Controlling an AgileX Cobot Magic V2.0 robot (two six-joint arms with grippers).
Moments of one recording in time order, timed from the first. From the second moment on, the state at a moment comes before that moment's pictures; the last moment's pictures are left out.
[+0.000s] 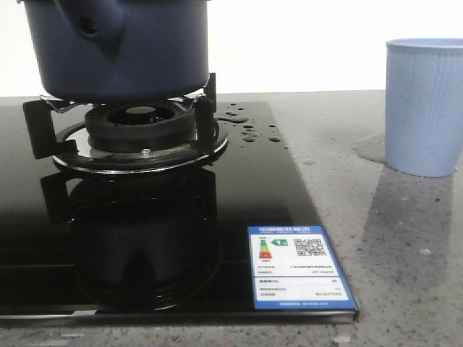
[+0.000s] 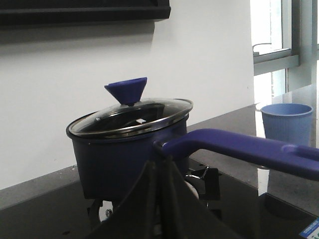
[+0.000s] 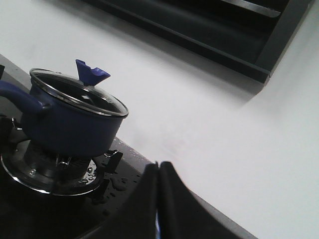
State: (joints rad) left arm -0.10 0.13 -0.22 -1.56 0.50 1.60; right arm 0.13 0.18 -0.35 -1.74 -0.45 1.36
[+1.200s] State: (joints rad) left arm -0.02 0.10 -0.07 -0.12 0.23 0.37; right arm 0.13 0.18 -0.35 -1.74 -0.45 1.36
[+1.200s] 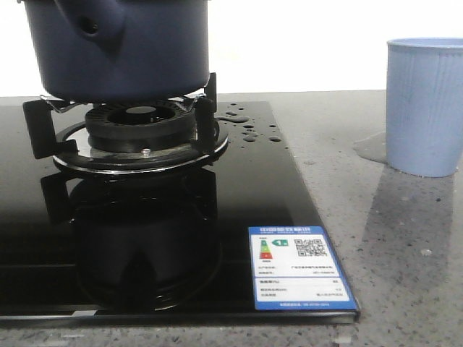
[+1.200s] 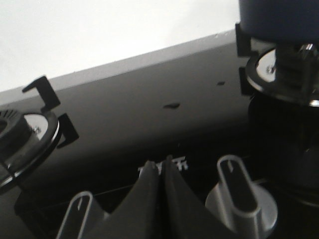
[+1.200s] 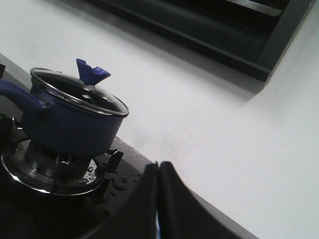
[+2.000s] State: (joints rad) left arm -0.02 0.00 0.00 -0.08 0.34 0.26; right arm 0.13 0.18 -0.35 -1.74 -0.45 1.36
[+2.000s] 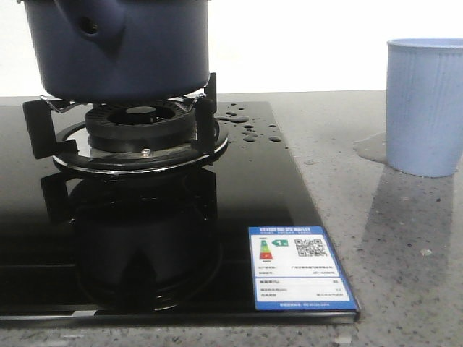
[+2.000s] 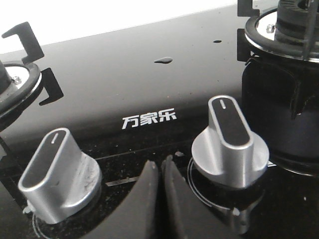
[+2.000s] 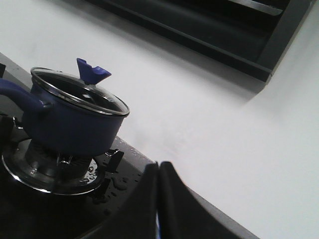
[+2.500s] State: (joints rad) left arm -0.02 0.00 0.00 -0.08 0.34 0.26; right arm 0.13 0.18 -0.34 -1.74 -0.45 1.36
